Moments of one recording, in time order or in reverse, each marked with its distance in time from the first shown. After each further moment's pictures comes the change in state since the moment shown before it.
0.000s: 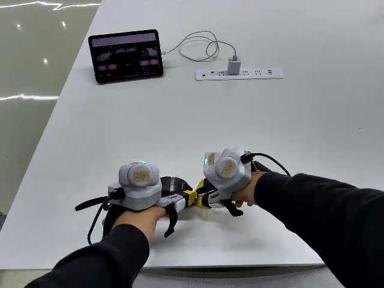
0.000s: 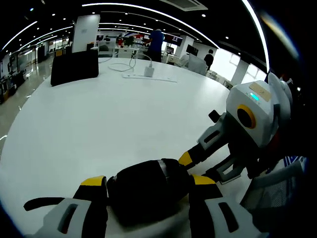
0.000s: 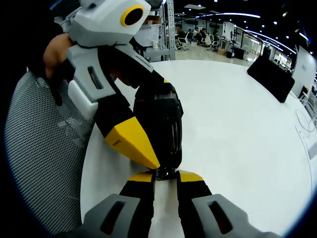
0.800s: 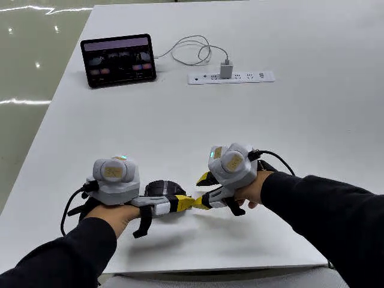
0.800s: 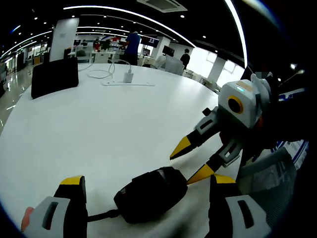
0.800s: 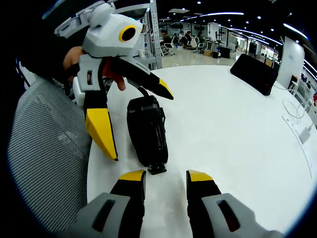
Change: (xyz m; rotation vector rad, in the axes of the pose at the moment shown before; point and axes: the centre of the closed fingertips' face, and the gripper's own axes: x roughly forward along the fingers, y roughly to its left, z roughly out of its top) left arm -0.009 -0.002 0.017 0.147 -0.010 -0.208; right arm -0.034 -0.012 0.003 0.105 -0.063 -0.073
